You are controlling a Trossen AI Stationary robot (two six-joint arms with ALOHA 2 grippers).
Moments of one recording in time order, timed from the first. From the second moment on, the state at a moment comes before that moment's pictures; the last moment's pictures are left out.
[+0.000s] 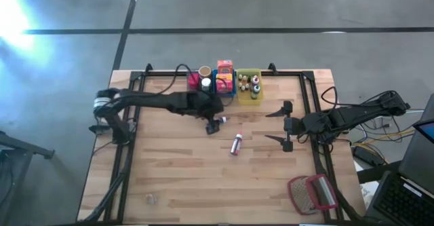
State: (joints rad) left arm 0.14 1.67 1.26 -0.48 -0.13 -0.05; right arm 0.28 0.71 0.55 -0.26 0.40 -0.05
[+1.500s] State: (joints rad) left arm 0.19 2.00 1.39 -0.45 -0.14 -0.10; right arm 0.28 0.71 0.55 -0.26 0.40 -0.05
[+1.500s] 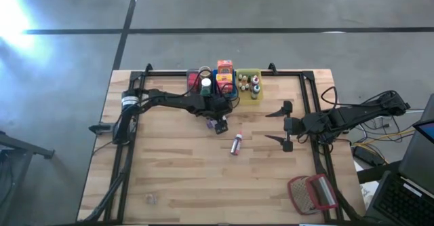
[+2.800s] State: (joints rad) left arm 0.16 2.01 1.39 -0.45 -0.02 -0.13; right arm 0.28 0.71 0.55 -0.26 0.40 -0.05
